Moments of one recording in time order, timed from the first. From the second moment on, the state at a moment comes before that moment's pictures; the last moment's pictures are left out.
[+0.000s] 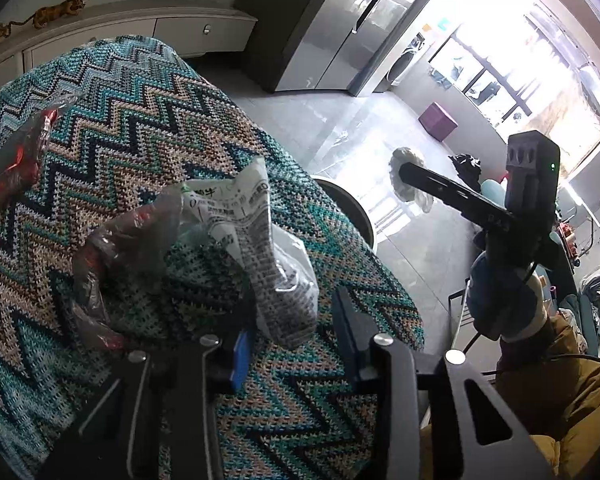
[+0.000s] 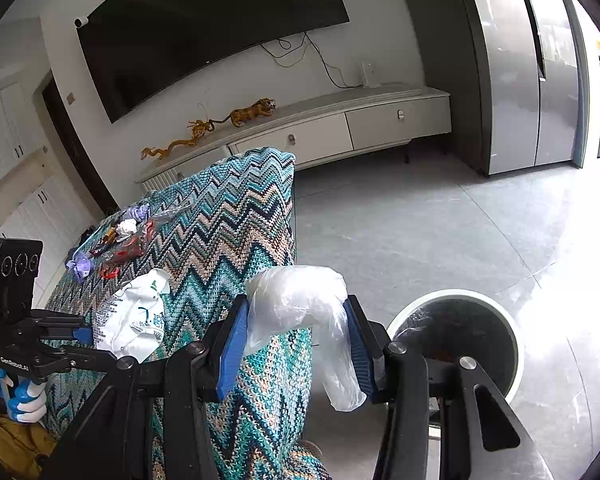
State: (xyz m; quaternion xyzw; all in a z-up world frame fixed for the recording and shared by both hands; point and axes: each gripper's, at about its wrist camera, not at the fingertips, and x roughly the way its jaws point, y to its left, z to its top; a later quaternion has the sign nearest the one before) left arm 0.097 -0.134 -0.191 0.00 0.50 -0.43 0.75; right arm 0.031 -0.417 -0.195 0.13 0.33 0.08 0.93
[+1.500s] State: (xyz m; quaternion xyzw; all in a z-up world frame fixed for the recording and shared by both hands) left arm 0.134 -0.398 -0.199 0.08 0.49 -0.54 0.68; right arm 0.055 -0.556 -0.297 0.21 0.41 -0.07 0.89
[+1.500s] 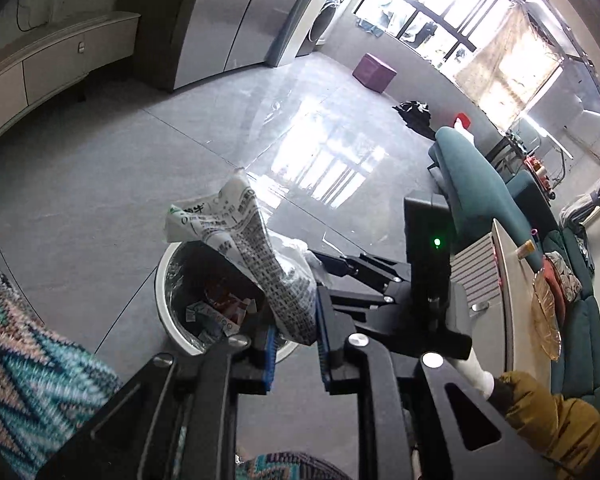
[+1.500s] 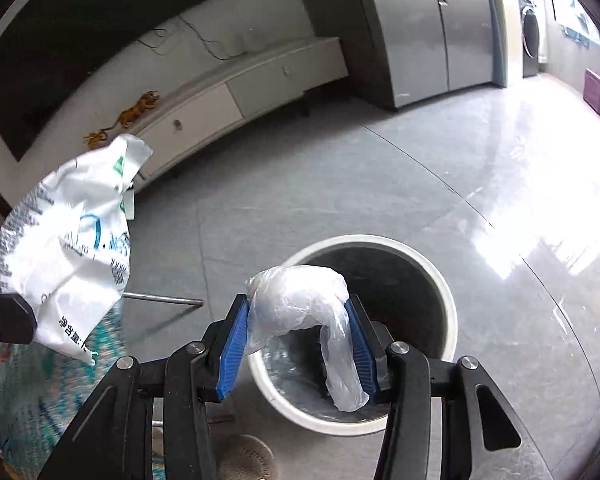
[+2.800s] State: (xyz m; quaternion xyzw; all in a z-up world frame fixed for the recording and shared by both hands) left arm 0.116 -0.052 -0.057 0.03 0.29 -0.34 0.89; right arm 0.014 -0.390 -0.098 0.10 0.27 0.03 0.96
